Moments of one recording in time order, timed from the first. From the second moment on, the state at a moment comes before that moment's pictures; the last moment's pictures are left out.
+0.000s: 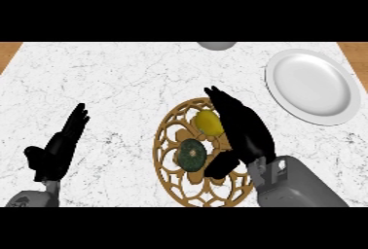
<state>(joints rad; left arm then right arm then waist) -0.06 0.37 -0.13 -1.33 0.21 0.09 -0.15 -0.52 -0.28 0.59 -1.71 0.45 0.08 0.87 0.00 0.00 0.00</state>
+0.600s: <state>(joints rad) -0.05 0.34 -0.08 -1.34 0.17 0.06 -0.14 -0.52 -0.21 0.52 -1.57 0.53 0.25 0.87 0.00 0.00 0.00</state>
